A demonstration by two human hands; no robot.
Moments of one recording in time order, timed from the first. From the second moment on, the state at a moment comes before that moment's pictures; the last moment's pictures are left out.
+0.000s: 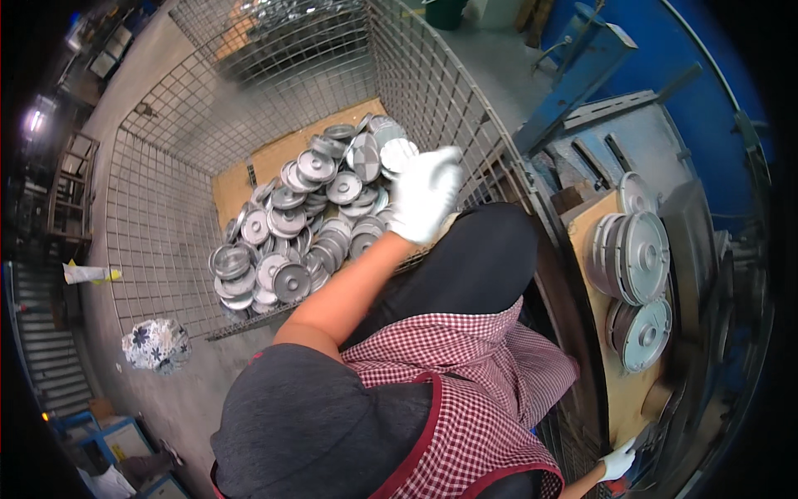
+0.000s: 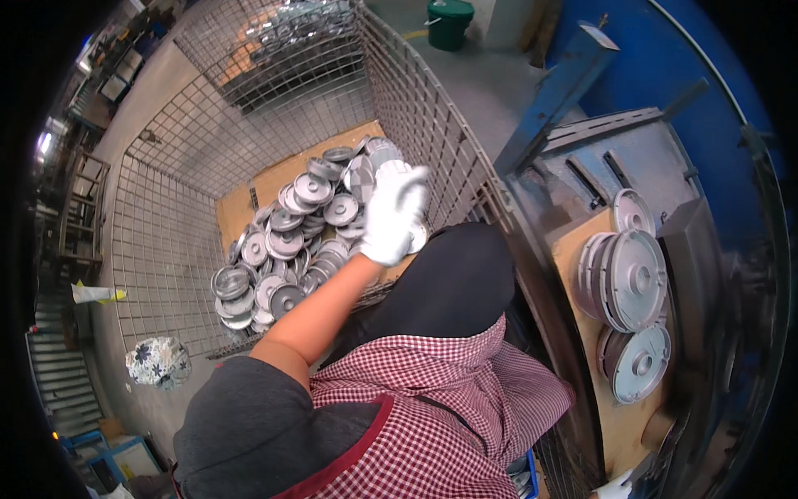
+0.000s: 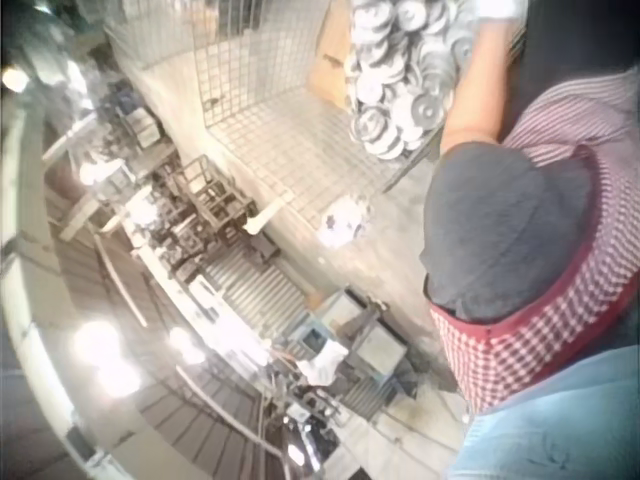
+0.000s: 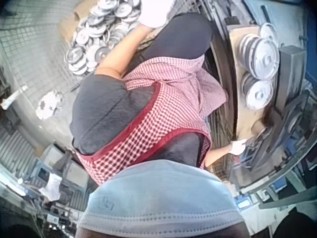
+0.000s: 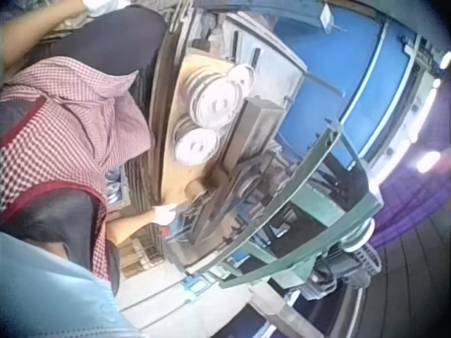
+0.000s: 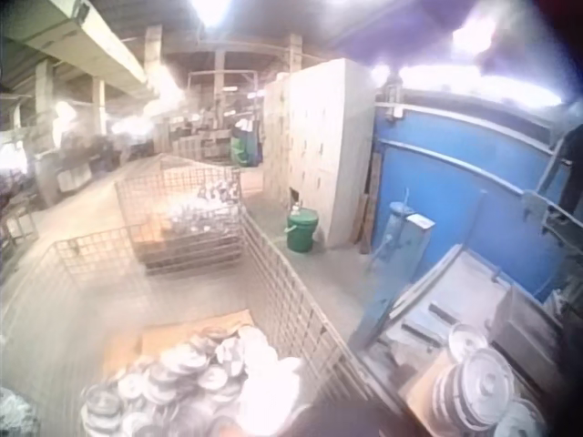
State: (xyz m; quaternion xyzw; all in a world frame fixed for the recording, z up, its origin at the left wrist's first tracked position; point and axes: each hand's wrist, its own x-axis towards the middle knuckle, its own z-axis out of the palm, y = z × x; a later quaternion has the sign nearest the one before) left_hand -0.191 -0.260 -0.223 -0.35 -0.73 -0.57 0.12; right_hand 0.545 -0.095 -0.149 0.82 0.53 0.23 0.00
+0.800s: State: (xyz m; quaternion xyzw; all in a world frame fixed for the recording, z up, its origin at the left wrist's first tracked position) left_hand -0.185 -0.441 -0.474 -0.21 -0.93 -0.11 -0.28; right_hand 0.512 -0.088 -0.131 0.70 0.56 0.21 0.38
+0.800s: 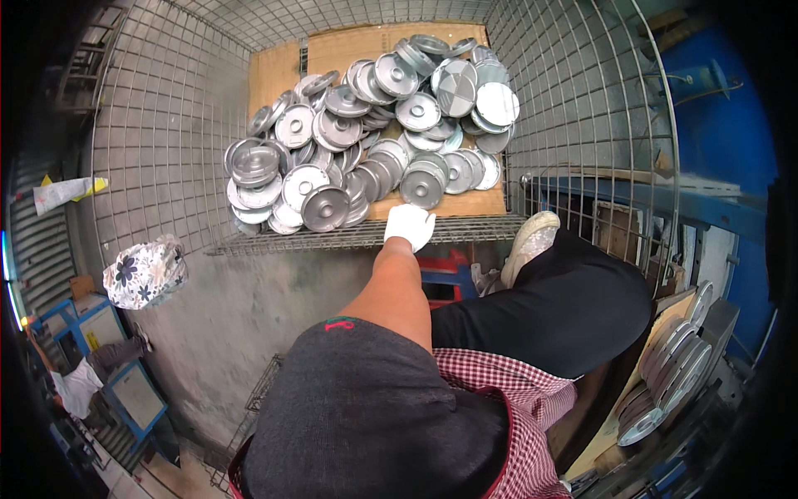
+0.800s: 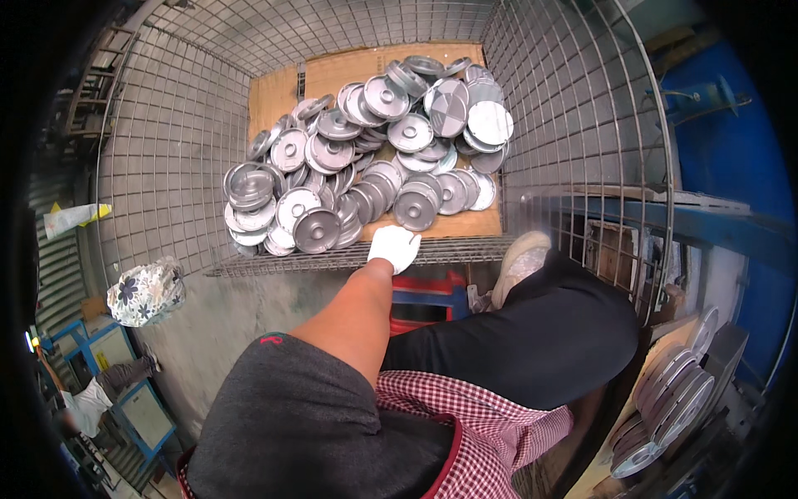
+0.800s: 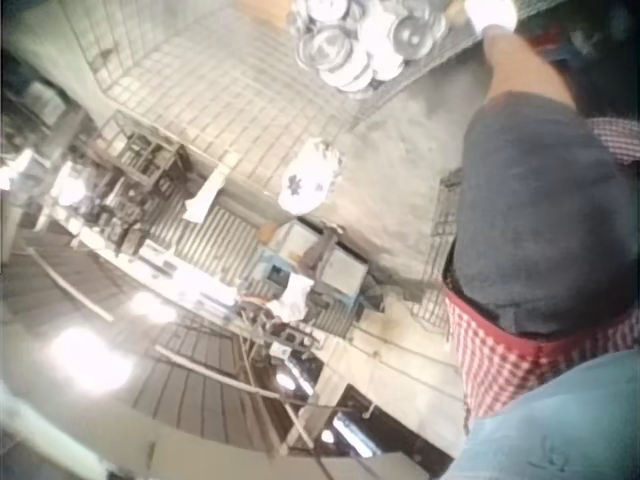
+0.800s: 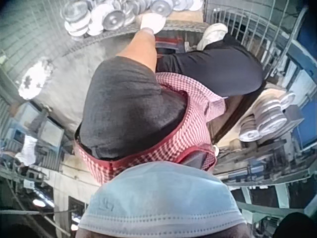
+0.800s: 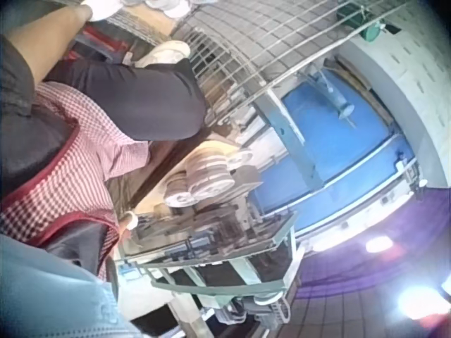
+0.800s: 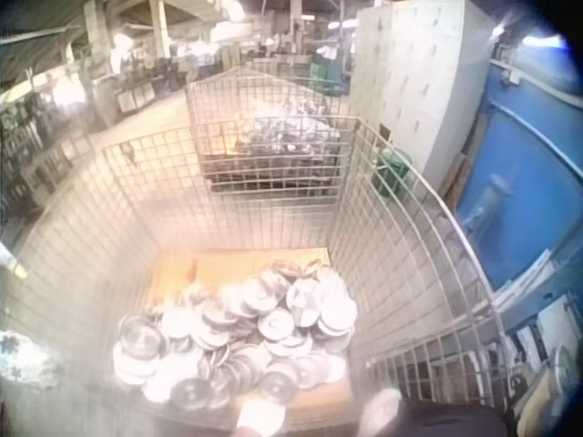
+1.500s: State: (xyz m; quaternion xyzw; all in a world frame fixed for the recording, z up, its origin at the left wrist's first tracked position) left_hand -0.213 -0.403 -0.481 -0.04 -0.94 -0.27 -0.19; right_hand 0.414 -0.150 -0.100 0.77 0.55 0.23 0.23
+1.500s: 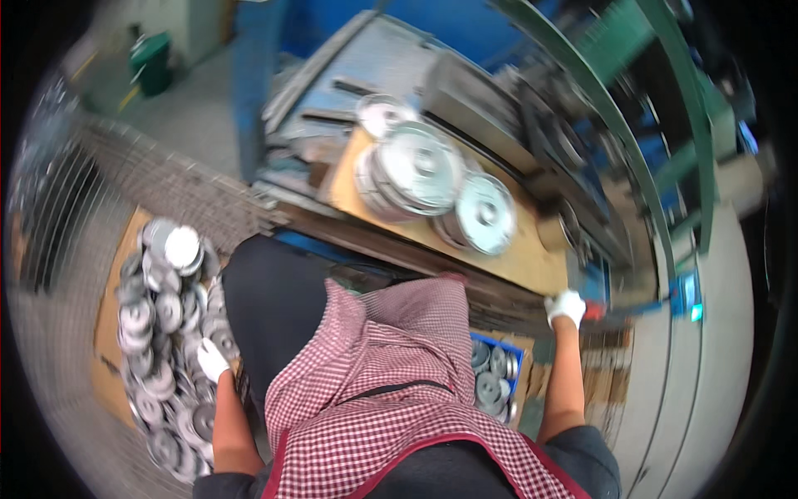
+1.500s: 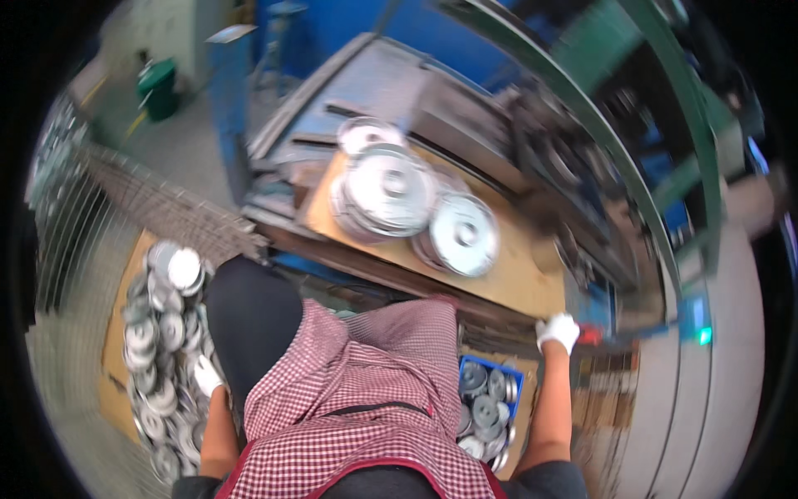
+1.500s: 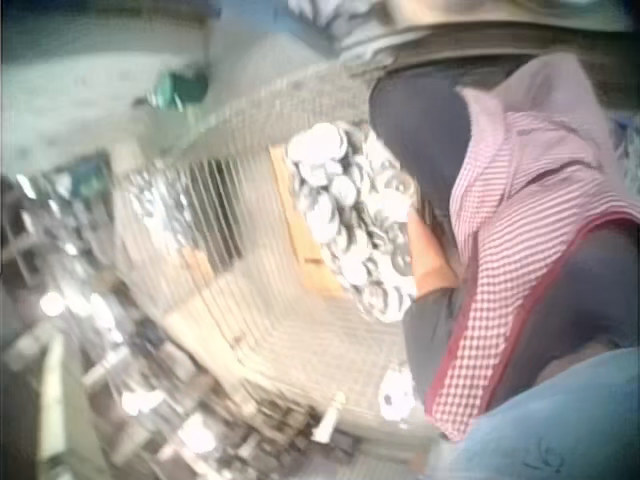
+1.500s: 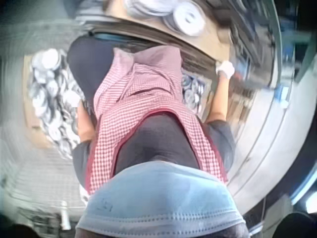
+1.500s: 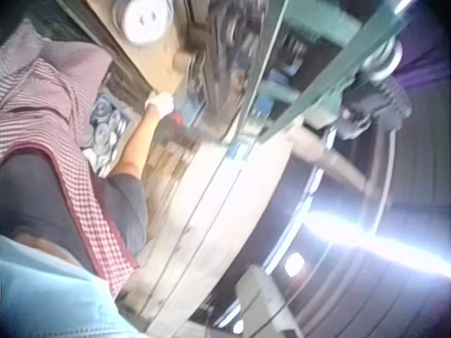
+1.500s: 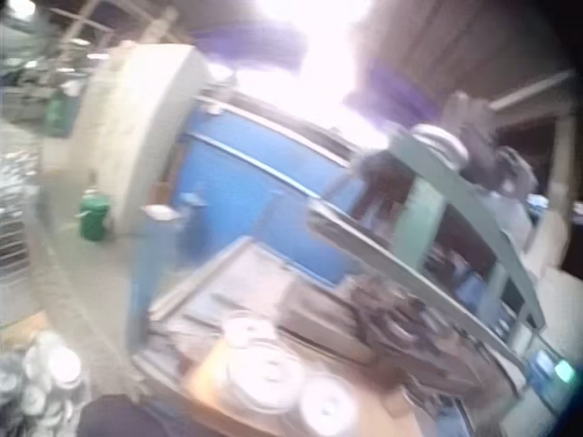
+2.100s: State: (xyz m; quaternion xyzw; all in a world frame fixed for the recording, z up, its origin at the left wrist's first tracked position) left_hand 0.035 -0.173 -0.127 -0.49 -0.50 -0.46 -0.55; right_hand 0.309 -0.092 -0.142 0.56 0.53 -0.38 -0.52
